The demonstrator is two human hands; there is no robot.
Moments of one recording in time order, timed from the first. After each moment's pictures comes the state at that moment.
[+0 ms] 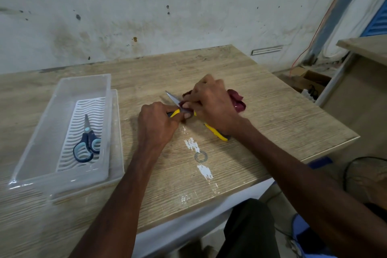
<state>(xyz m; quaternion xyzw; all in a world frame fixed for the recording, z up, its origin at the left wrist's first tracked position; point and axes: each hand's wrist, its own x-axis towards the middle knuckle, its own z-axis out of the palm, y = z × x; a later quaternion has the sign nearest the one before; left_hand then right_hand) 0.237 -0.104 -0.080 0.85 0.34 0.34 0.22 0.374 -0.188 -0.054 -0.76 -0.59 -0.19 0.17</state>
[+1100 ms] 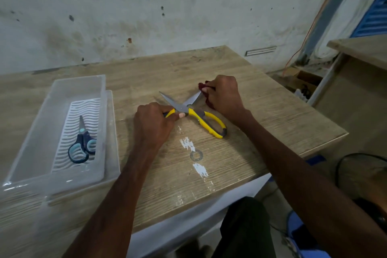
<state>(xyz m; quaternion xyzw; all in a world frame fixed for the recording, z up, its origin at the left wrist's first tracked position) 0.236 -0.105 -0.082 0.87 0.33 0.33 0.18 0.426 -0.183 -0.061 -0.84 -0.46 -0.11 0.28</state>
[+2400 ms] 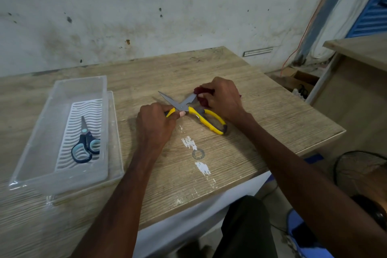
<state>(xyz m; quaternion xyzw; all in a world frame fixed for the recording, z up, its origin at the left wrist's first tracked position) 0.239 -0.105 -0.084 0.85 0.35 0.34 0.21 0.415 -0.191 -0.068 -0.82 -0.48 -0.12 0.29</state>
